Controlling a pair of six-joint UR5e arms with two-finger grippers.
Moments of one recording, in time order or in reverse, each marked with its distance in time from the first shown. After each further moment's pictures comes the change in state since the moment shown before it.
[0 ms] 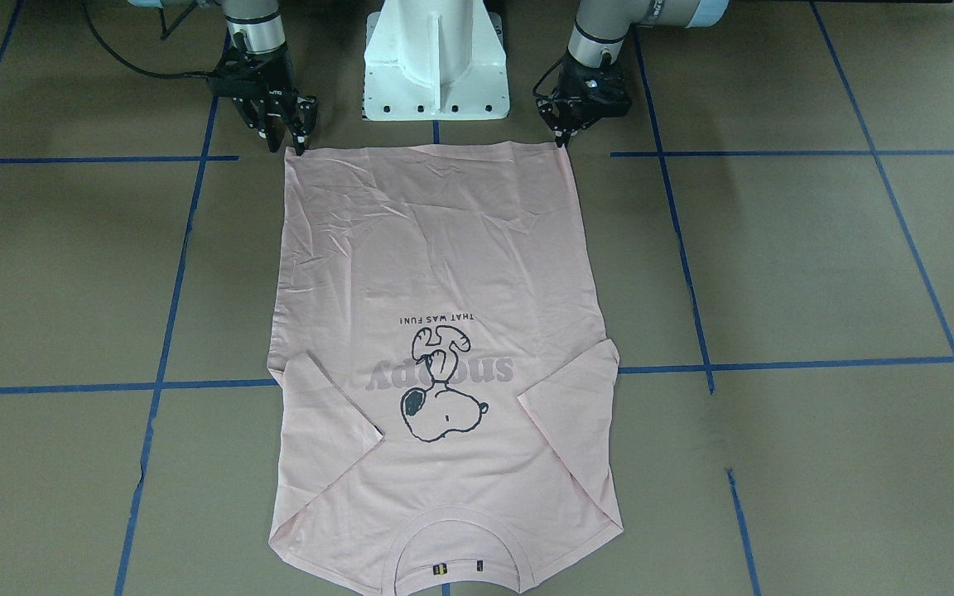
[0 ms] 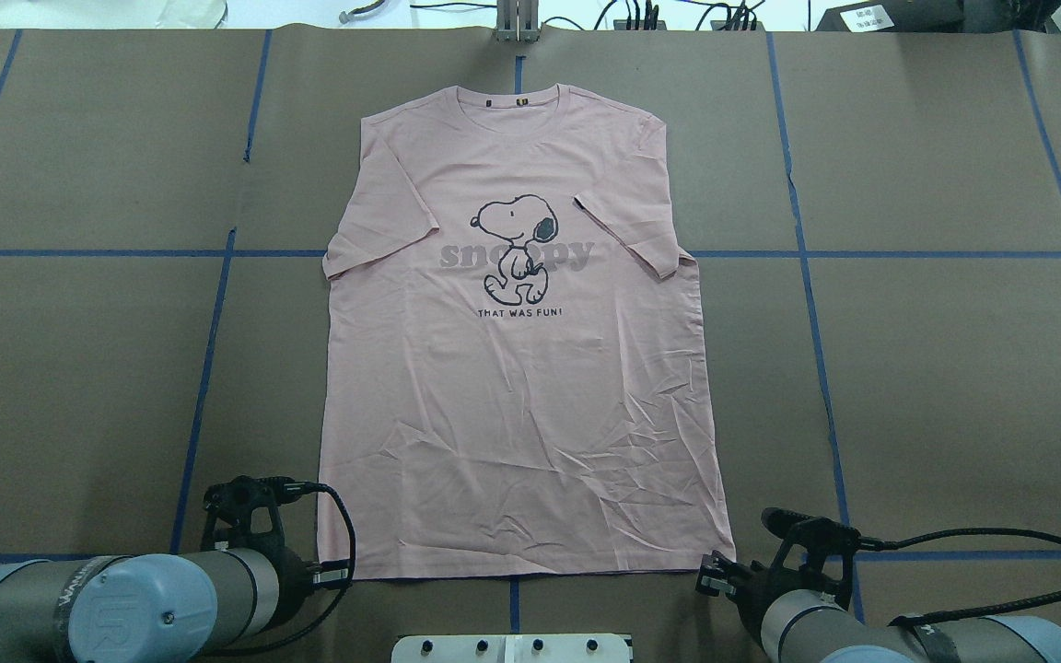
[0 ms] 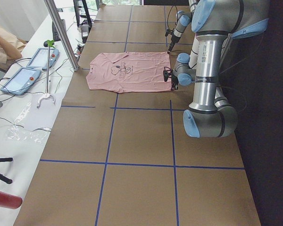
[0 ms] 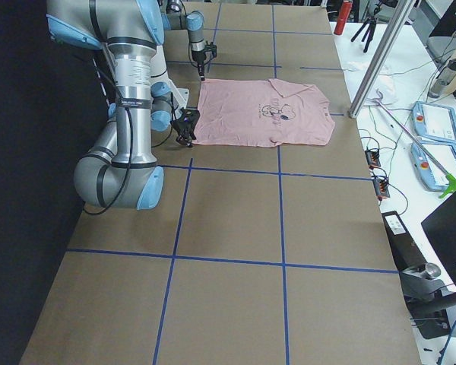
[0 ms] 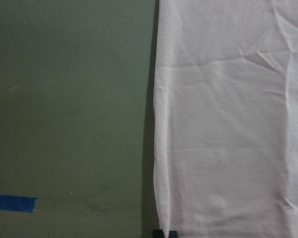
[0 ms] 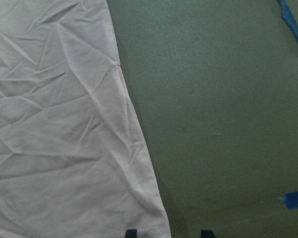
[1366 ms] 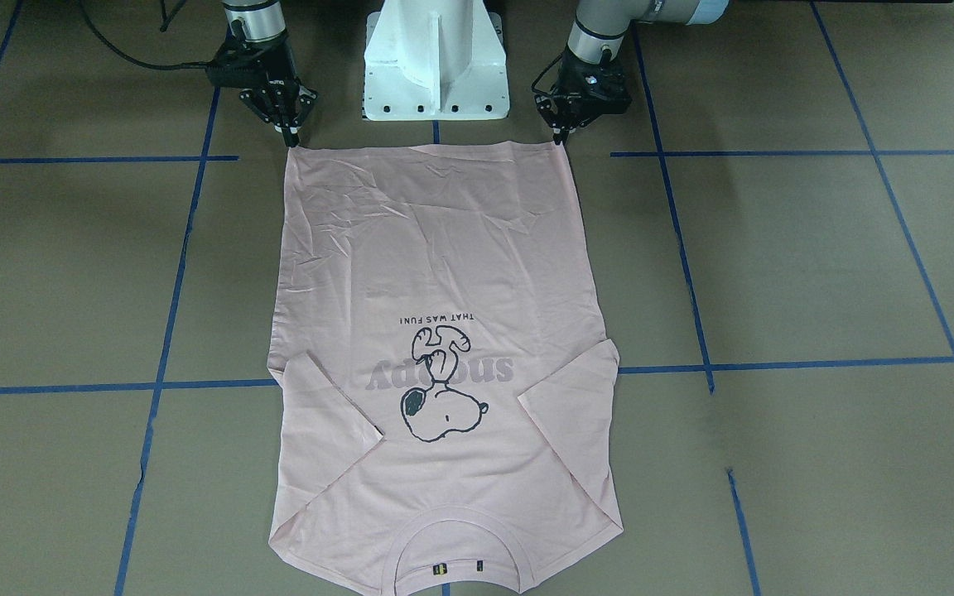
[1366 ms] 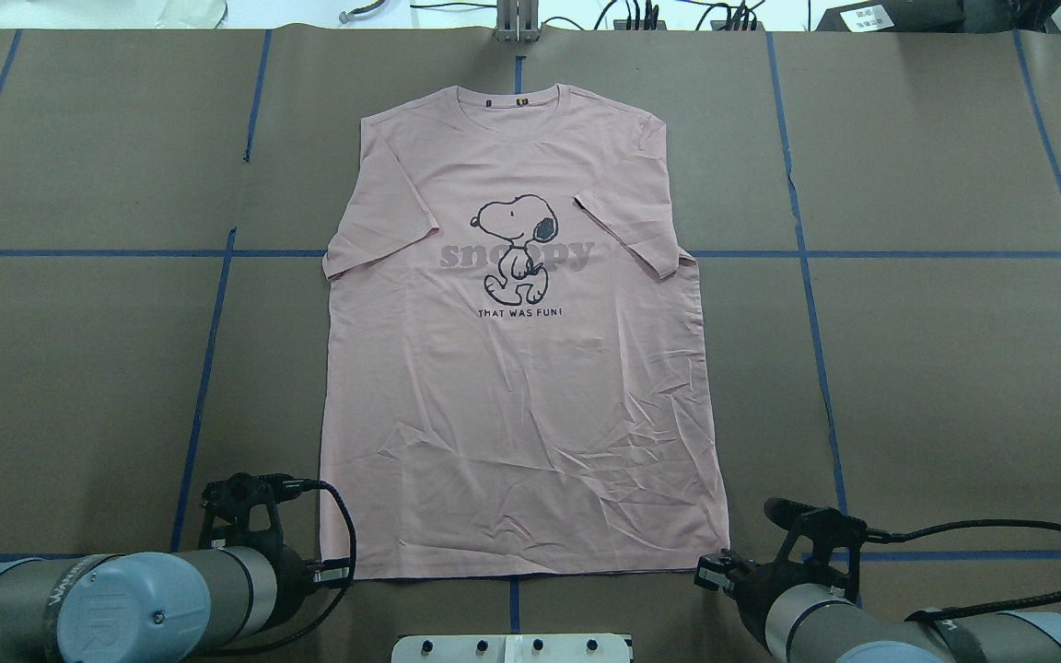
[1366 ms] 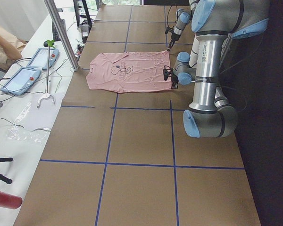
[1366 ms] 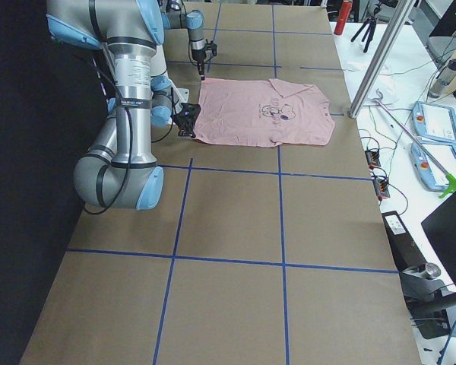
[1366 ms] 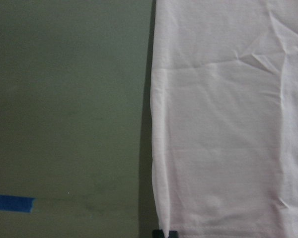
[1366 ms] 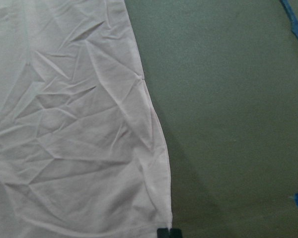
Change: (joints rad) left arm -0.004 0.003 -0.031 0.002 -0.002 0.006; right arm 0.012 -0.004 0.092 -0.026 0.012 -0.011
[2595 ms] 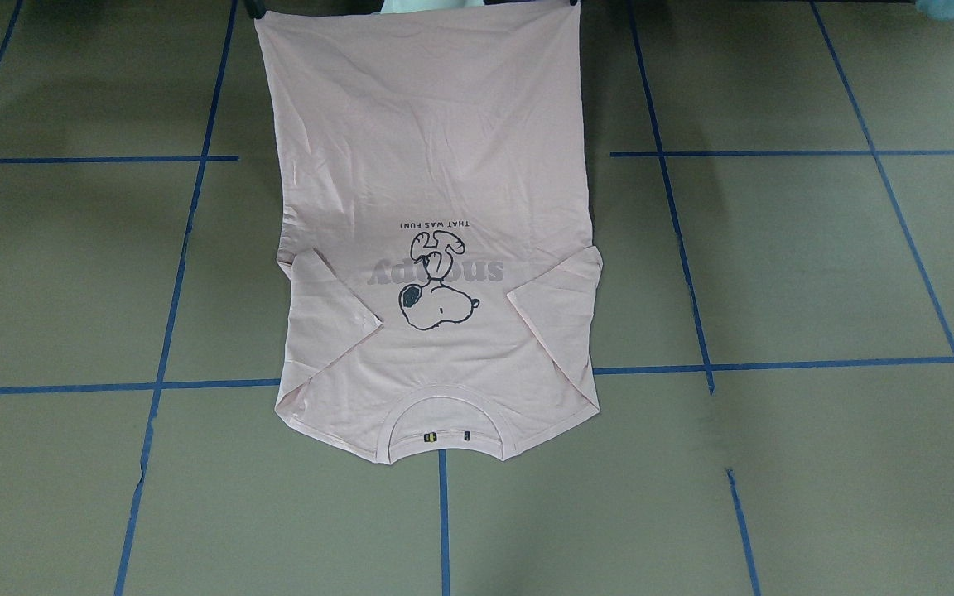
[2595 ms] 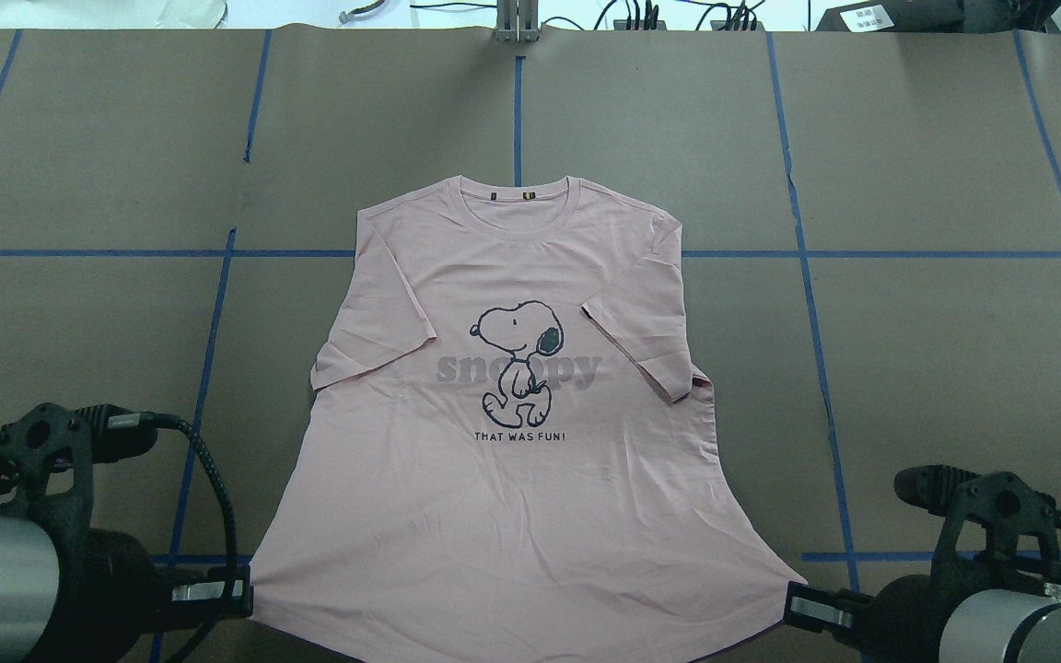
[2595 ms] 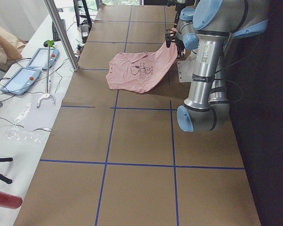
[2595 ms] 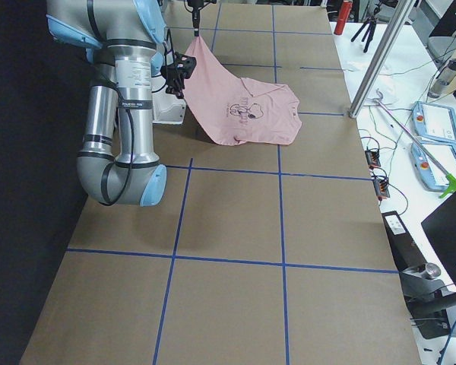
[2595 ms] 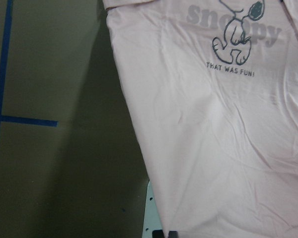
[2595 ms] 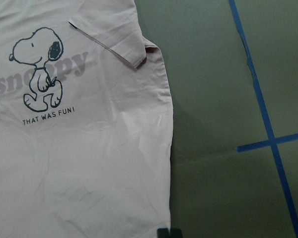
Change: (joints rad) left arm -0.204 -0.203 -0.483 0.614 -0.260 0.168; right arm 0.080 0.124 0.507 -0.553 0.221 -0.087
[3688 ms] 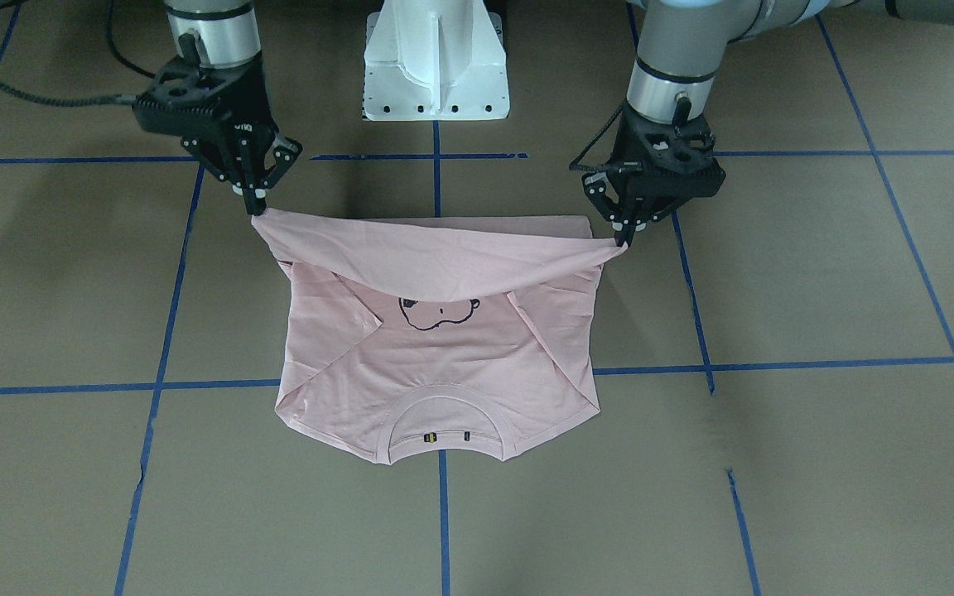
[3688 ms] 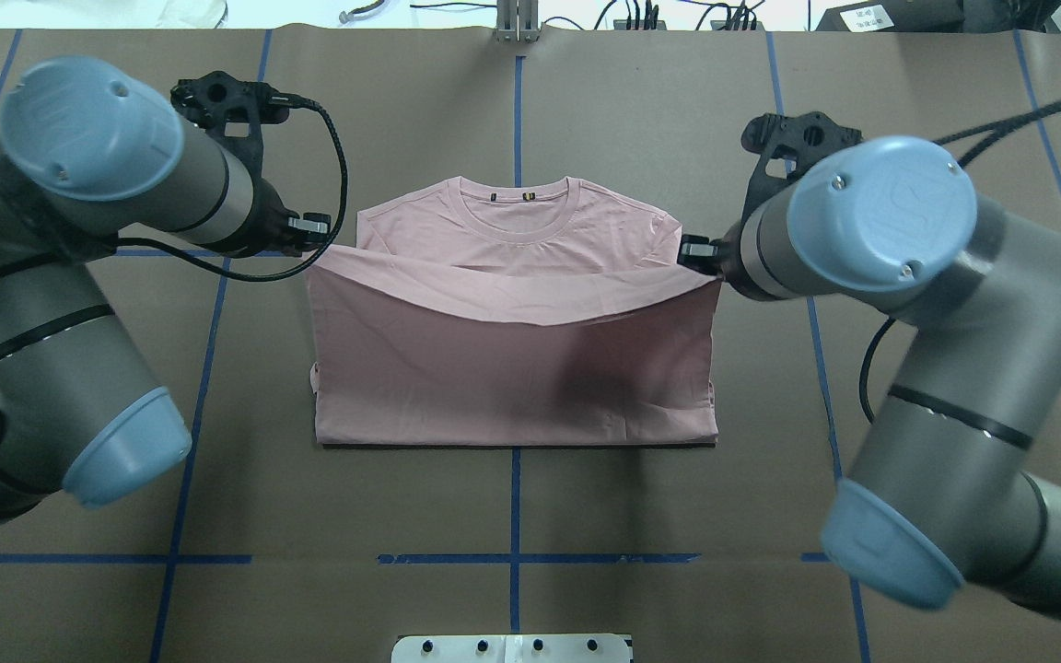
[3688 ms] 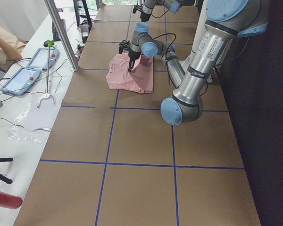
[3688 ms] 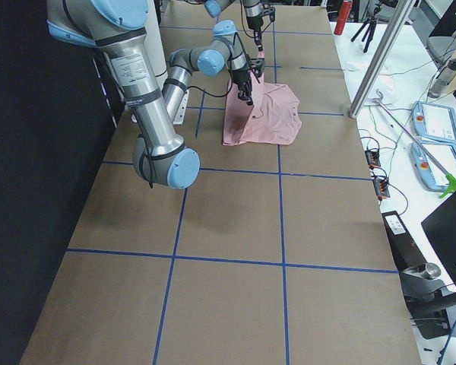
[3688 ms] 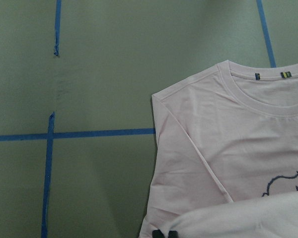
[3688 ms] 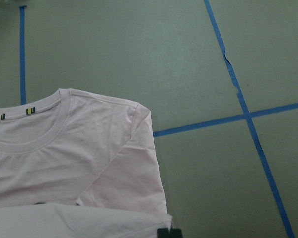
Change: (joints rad) left arm -0.421 -0.195 0.630 -0.261 -0.006 0.408; right arm 0.586 0.367 -0.616 0.134 0.192 -0.436
